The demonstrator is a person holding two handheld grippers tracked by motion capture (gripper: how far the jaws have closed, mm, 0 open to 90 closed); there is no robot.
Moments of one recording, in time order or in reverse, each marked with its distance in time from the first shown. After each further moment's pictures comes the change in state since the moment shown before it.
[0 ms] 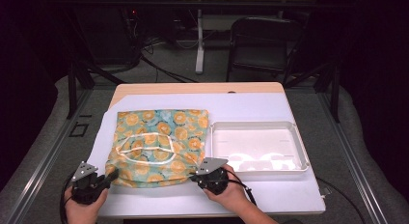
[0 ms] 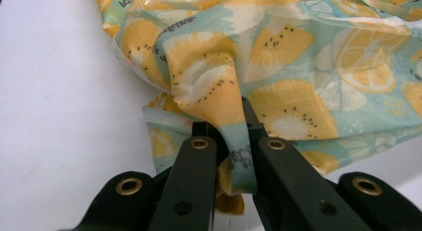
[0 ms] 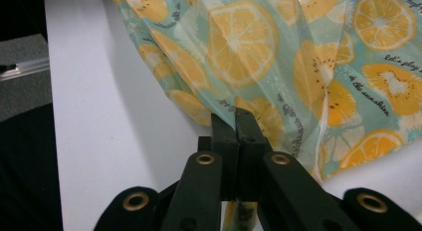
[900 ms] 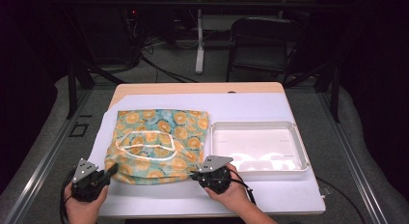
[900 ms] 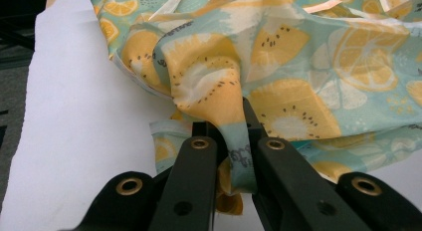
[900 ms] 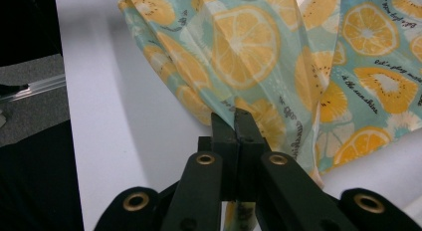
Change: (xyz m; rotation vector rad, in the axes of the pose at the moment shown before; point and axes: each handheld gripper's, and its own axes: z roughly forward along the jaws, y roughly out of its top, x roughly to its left) left arm -0.008 0.012 -0.006 -0.080 0.036 0.076; right arm 0.000 0.005 -0.012 -0.042 0.006 0.038
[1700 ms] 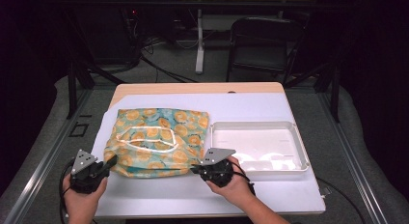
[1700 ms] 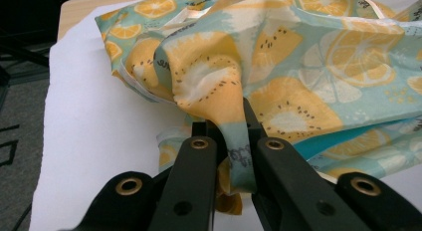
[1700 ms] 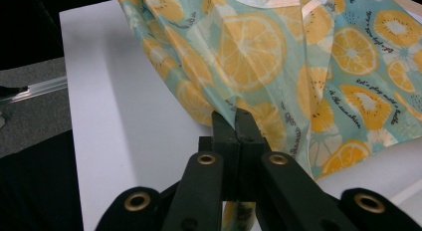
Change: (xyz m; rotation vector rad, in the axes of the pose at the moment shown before) left arm 0.001 0.028 -0.002 -0.022 0.012 0.037; right arm -0.010 0.022 -0.013 -0.012 0.004 -0.020
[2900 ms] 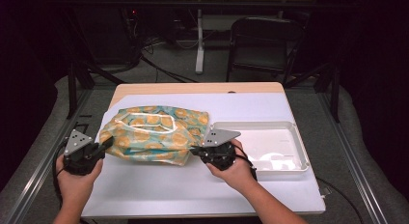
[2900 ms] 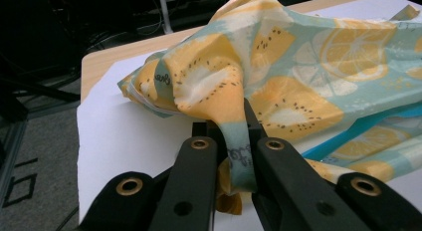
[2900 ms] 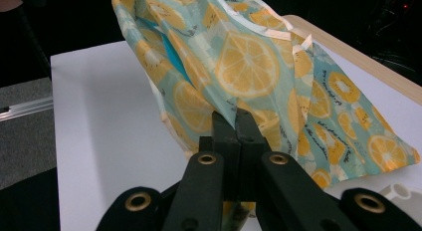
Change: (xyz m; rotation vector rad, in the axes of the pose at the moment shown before) left arm 0.007 0.055 -0.009 -0.060 0.016 0.064; right arm -0.018 0.048 -0.024 -0.074 -0.057 -0.026
